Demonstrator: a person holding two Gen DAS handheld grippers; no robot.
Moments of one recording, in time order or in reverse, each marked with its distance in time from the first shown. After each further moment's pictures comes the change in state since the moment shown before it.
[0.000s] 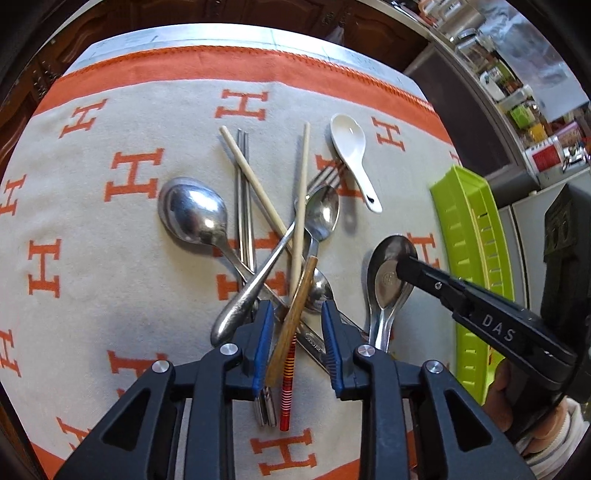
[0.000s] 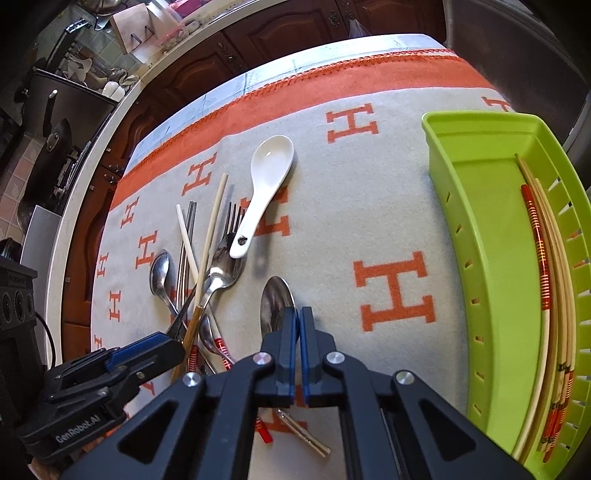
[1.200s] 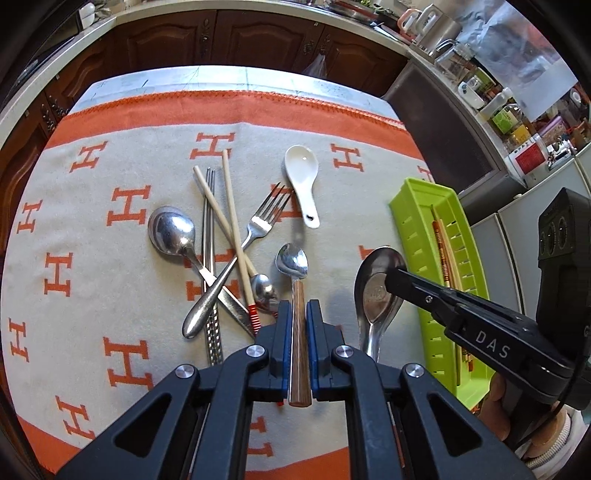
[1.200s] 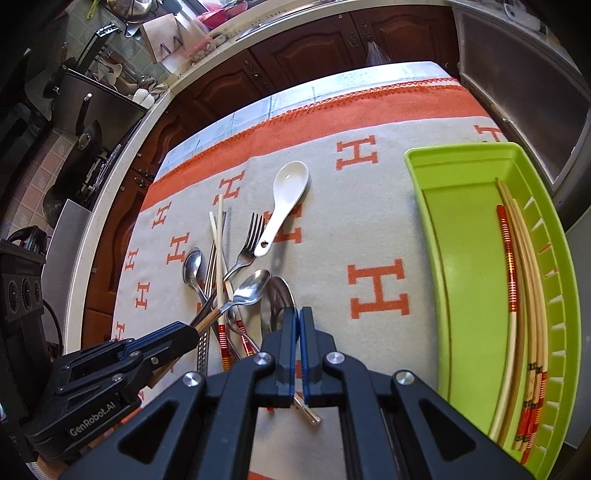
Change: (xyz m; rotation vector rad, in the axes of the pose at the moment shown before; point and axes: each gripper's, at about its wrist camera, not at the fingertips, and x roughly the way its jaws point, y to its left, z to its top) left arm -0.047 -0.048 -0.017 0.031 -0.129 0.019; right arm -0.048 -0.008 -0.010 -0.051 -0.066 0.074
